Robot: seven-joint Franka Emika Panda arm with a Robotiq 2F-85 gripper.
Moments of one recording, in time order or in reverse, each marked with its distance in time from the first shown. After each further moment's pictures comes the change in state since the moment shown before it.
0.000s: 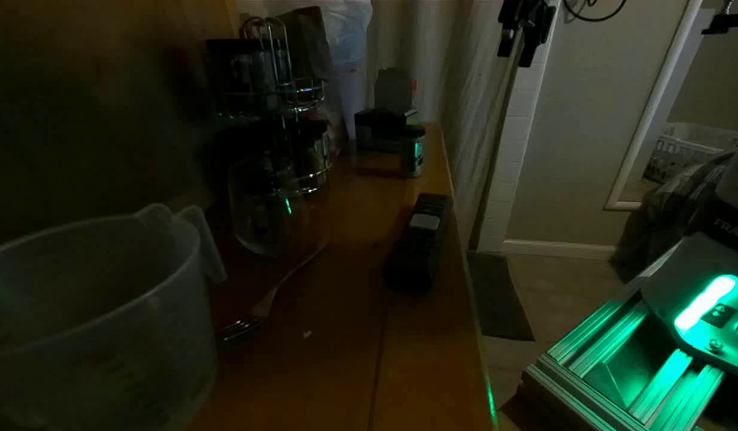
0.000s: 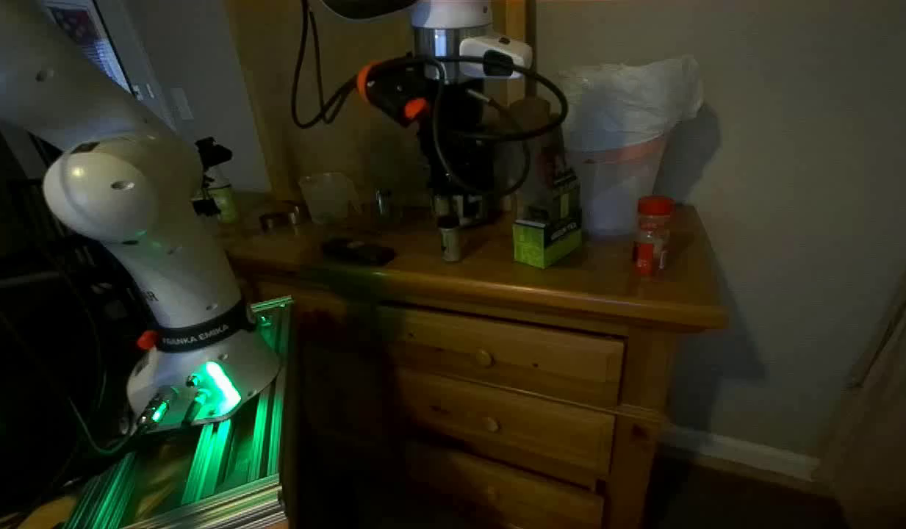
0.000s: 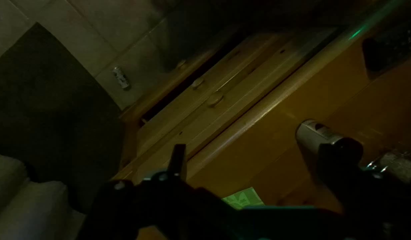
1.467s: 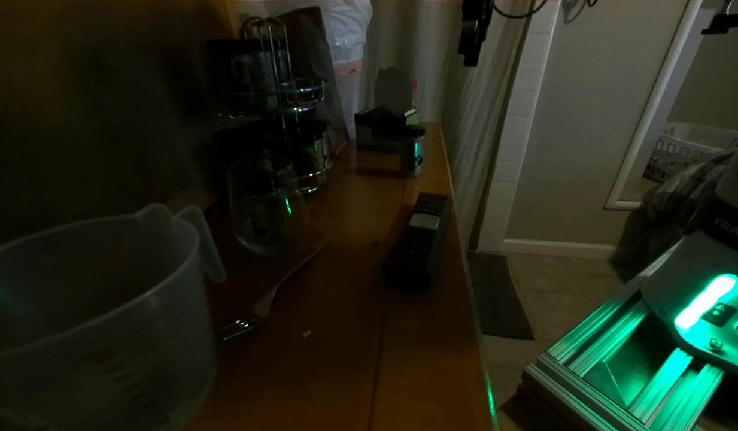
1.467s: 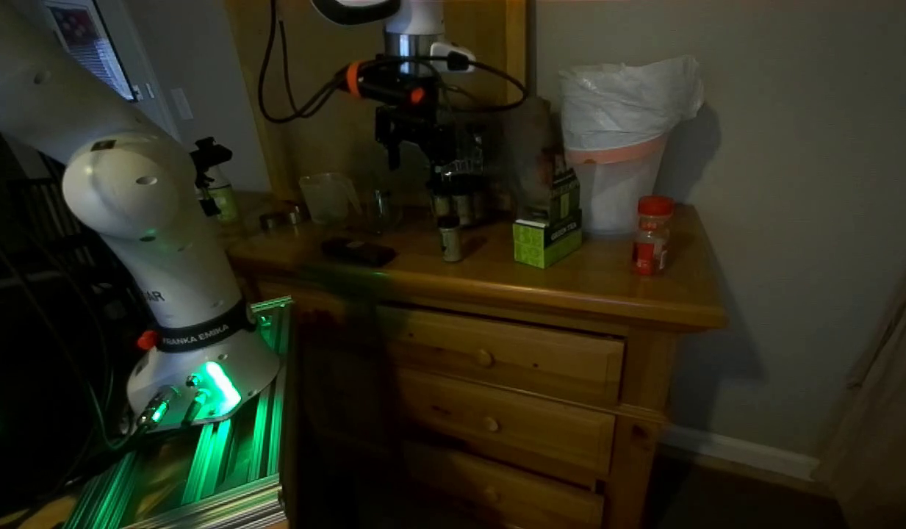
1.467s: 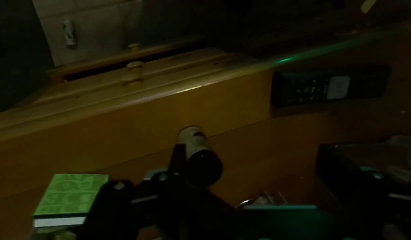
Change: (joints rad) arm 0.168 -0.079 0.202 -0.060 0.088 -0.043 -0.140
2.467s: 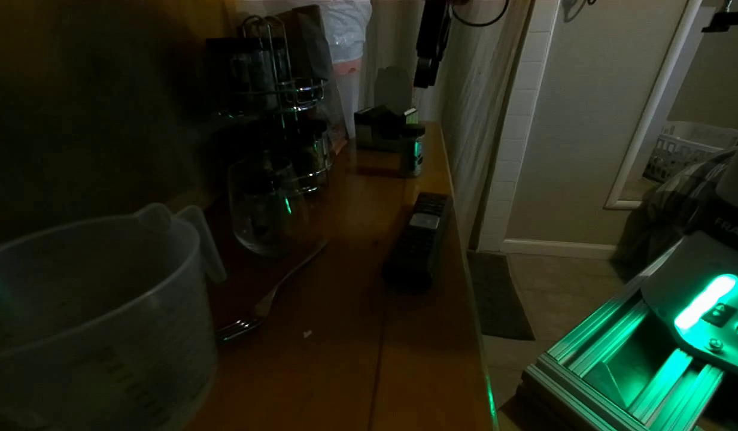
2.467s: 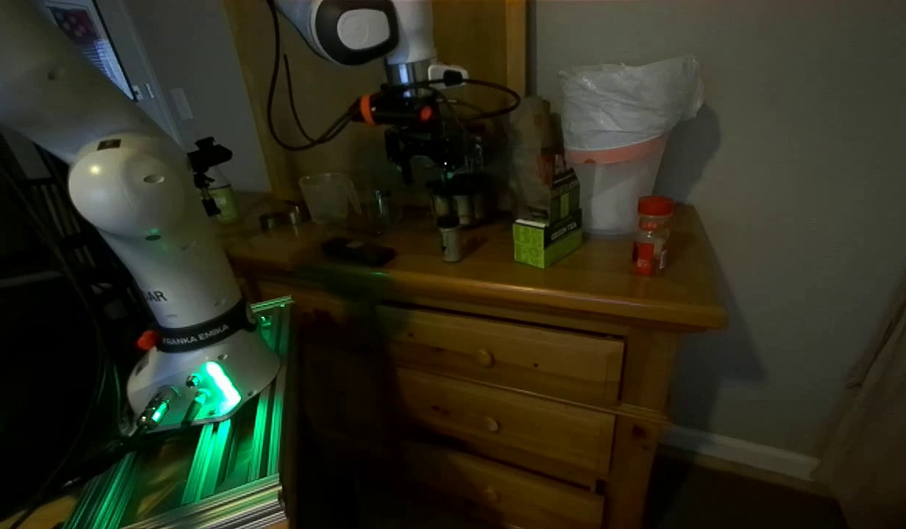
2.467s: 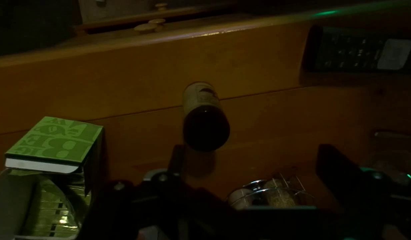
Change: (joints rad) arm 0.048 0.096 0.120 -0.053 -0.002 0.305 0.041
